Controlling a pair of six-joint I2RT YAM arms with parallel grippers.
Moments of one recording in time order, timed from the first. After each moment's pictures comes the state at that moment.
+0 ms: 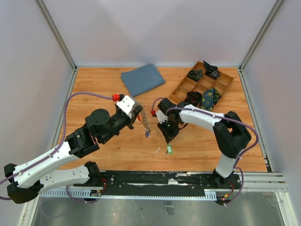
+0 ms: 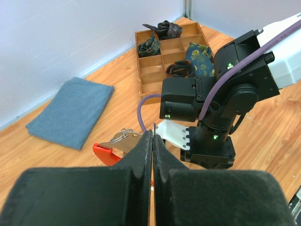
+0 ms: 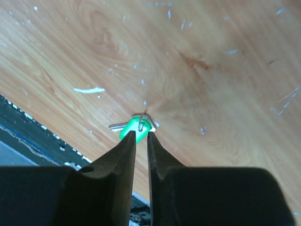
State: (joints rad) left arm -1.02 0.82 0.95 -0.18 -0.32 0.10; right arm 0.74 1.76 1.18 -0.83 -0.28 0.02
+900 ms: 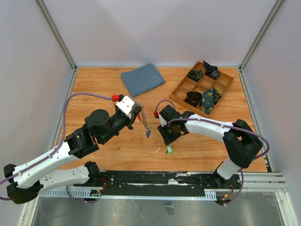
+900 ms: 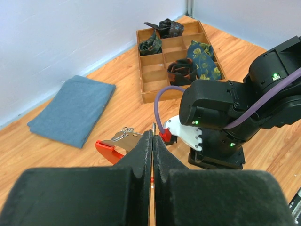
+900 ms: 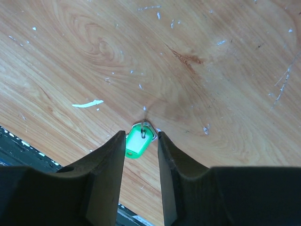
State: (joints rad) left arm -1.02 0.82 0.94 -0.18 -0.33 0.10; right arm 0.82 1.60 0.98 -0.59 -0.14 0.17
